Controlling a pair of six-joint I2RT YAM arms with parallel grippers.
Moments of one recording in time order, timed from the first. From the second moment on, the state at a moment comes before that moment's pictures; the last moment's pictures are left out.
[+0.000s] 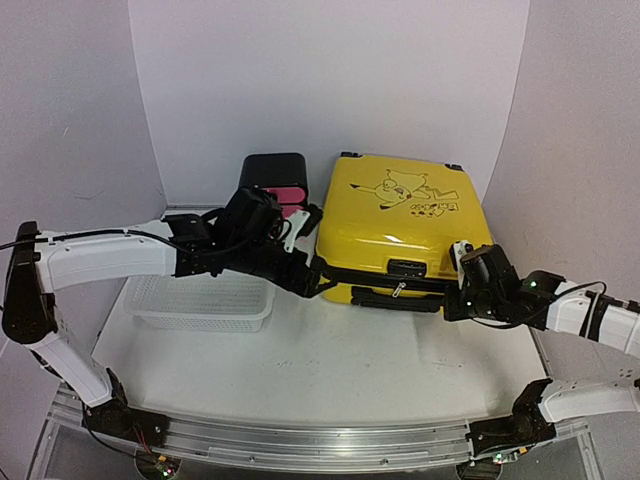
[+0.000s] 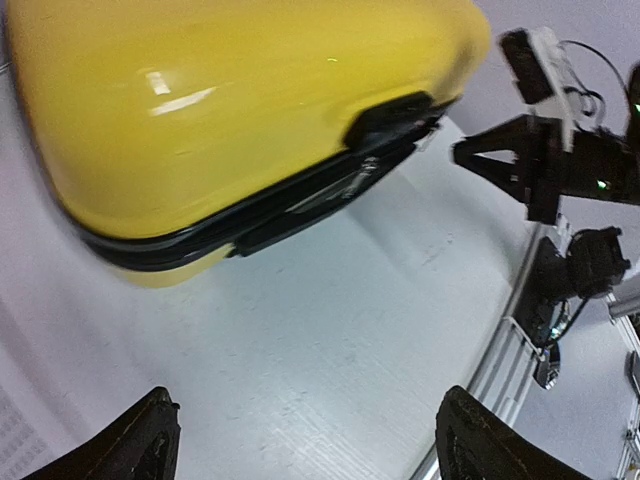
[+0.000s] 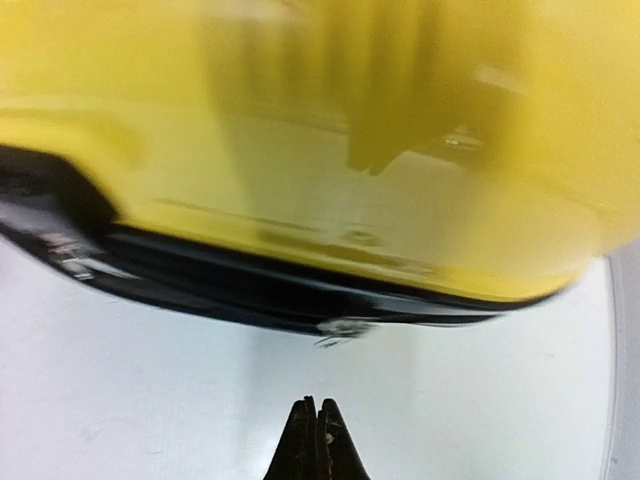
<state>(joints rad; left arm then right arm) -0.96 1.56 1.27 -0.35 0.15 -0.38 0.67 1.04 0.63 -0.46 0.36 0.42</state>
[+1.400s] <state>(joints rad) -1.16 2.22 1.49 0.39 -0.11 0.74 0.53 0.90 0.63 -0.63 0.17 0.49</state>
